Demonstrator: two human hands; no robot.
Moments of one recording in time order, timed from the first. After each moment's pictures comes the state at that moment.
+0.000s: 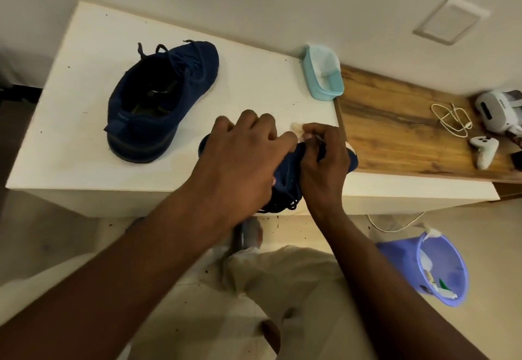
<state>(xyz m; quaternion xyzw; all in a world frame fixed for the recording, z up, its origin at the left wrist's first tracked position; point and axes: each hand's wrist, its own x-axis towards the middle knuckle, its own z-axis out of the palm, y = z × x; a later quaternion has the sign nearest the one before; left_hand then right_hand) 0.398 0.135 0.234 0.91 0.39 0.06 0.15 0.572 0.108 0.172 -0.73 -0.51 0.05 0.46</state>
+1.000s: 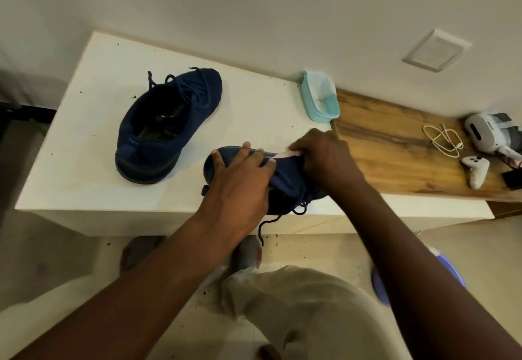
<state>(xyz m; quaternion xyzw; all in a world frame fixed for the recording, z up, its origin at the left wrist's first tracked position) 0.410 0.143 0.192 0.86 0.46 0.08 0.23 0.598 0.157 0.223 -0.73 -0.69 0.01 -0.04</state>
